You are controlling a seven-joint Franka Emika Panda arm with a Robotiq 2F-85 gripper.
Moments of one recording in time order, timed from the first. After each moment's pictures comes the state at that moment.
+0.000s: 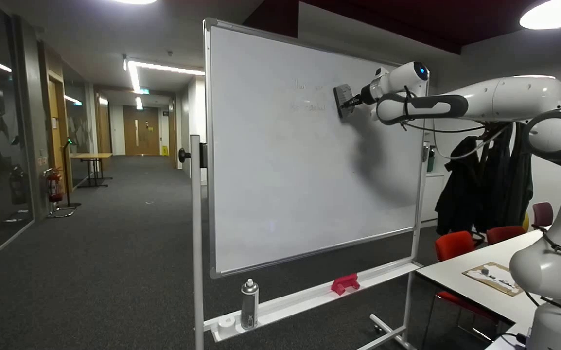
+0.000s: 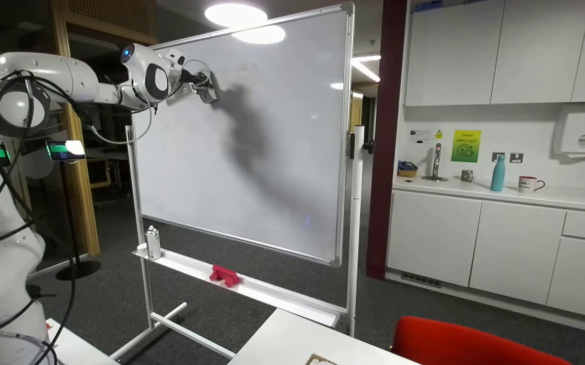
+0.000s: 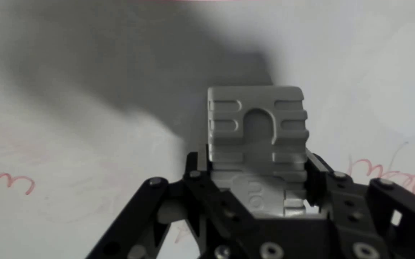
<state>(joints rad) -0.66 -0.09 0.72 -1.60 -0.17 2.88 -0.13</state>
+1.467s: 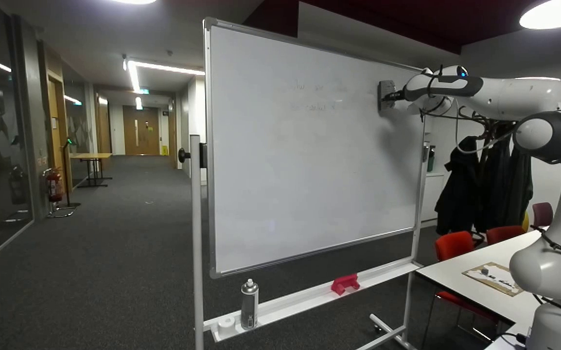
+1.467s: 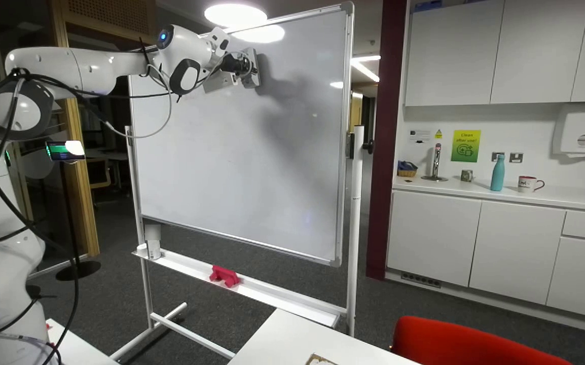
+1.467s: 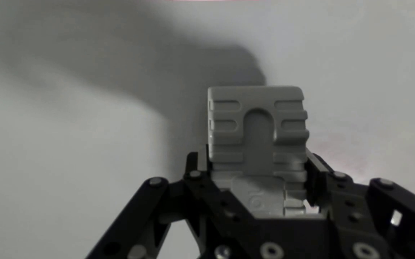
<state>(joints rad) -0.67 -0.04 0.42 -1.51 0.49 2.88 -0.64</state>
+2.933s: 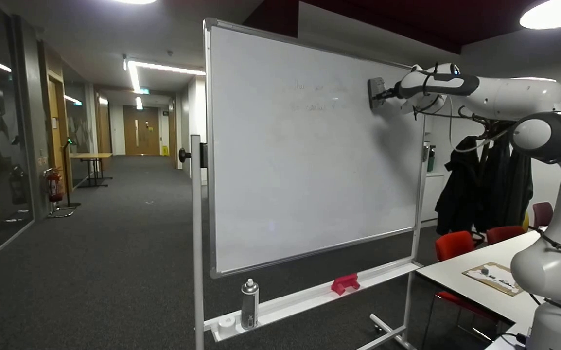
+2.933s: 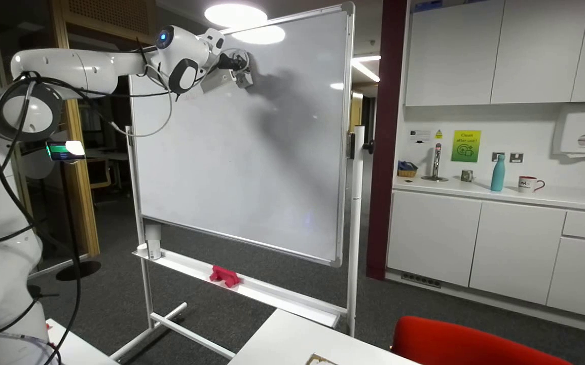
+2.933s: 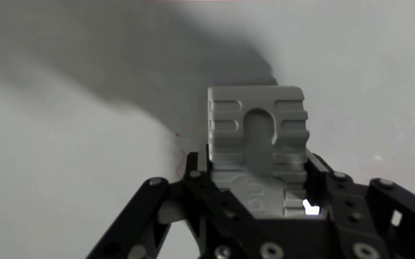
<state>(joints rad) -0.61 0.00 0.44 -1.45 0.47 2.86 -0.75</state>
